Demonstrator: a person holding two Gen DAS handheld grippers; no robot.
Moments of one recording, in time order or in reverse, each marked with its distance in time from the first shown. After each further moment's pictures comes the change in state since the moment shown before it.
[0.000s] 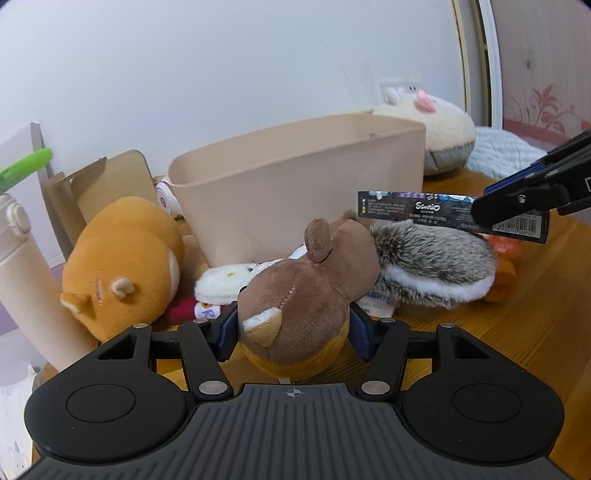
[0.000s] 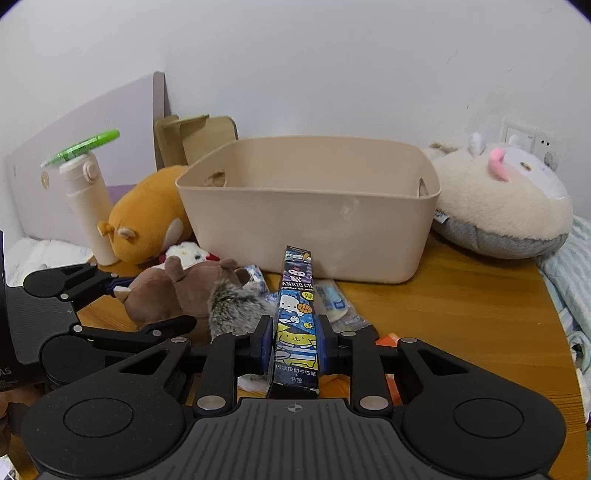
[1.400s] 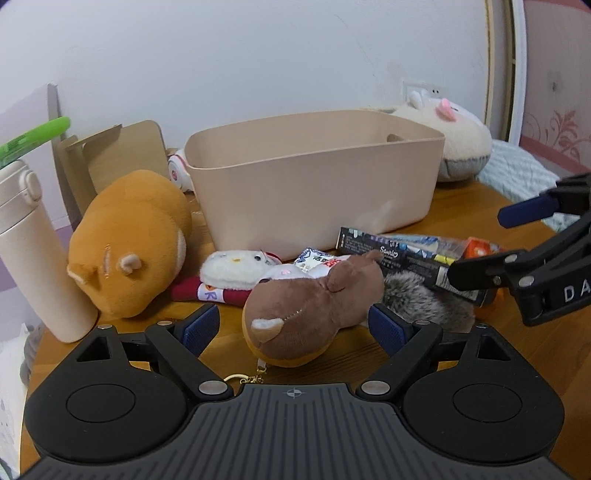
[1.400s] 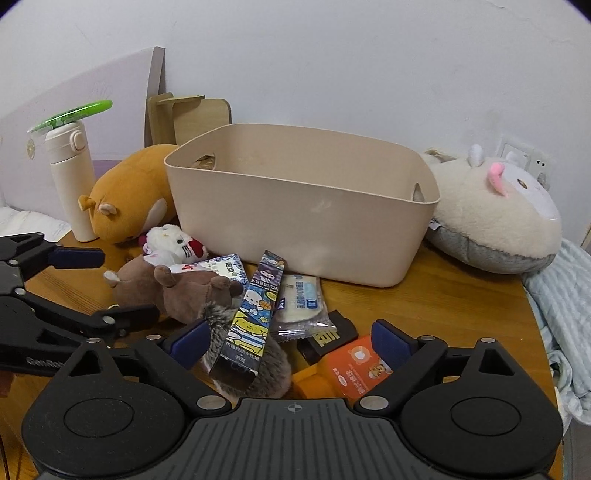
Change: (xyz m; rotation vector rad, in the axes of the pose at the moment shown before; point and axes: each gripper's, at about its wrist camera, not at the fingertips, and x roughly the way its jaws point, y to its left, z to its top) left arm 0.005 0.003 0.005 -0.095 0.072 0.002; right arm 0.021 0.009 0.000 -0.089 0.053 -0.085
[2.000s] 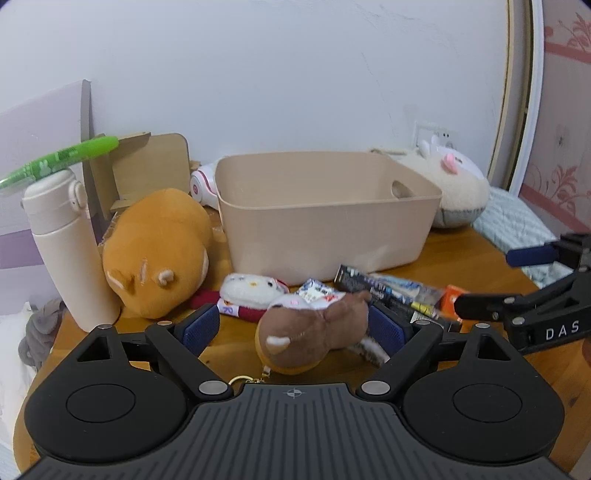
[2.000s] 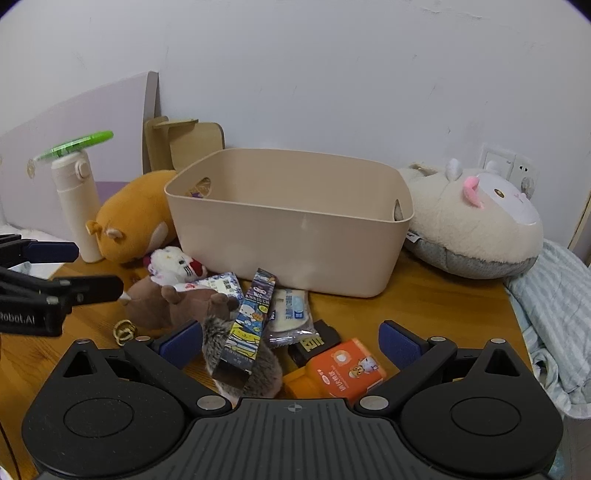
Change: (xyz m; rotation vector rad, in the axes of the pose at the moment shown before) left arm -0.051 0.015 0.018 -0.131 -0.036 -0.006; right arm -0.033 -0.008 0.003 0.020 -0.045 -0.027
